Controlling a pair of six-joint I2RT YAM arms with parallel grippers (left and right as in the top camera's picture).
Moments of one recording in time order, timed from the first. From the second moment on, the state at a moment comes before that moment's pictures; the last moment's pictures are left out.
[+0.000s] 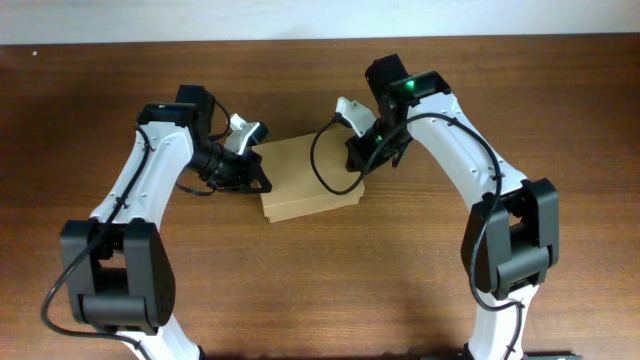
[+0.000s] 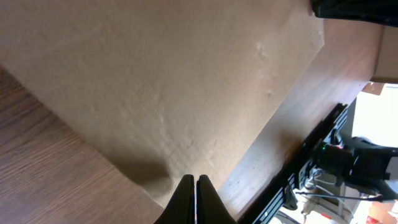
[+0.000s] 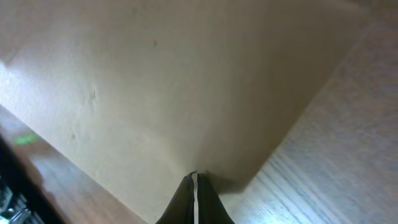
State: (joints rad) left arm -0.07 1.88 1.46 -1.18 0.67 0.24; right arm 0.33 2.08 1.79 -1.16 -0.44 -0.30
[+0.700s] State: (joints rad) left arm 0.06 1.87 2.51 -1.40 0.60 0.10; right arm 0.19 1.82 2.54 -1.30 -0.26 -0.24
